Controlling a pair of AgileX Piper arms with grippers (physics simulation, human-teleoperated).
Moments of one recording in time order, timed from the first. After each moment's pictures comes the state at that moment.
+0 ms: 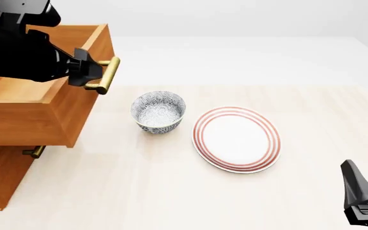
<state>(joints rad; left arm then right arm) -0.33 1.17 -1.21 0.77 -0.04 0.00 0.02 0.00 -0.01 0.00</state>
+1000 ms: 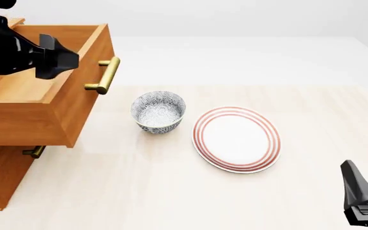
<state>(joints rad) -0.30 1.05 -1.23 0.84 -0.01 0.00 0.01 0.00 -0.01 0.00</state>
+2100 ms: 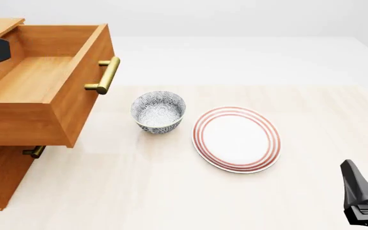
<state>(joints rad) -0.23 0.78 -1.23 0.93 0.04 0.00 0.02 0.00 -0.02 0.00</state>
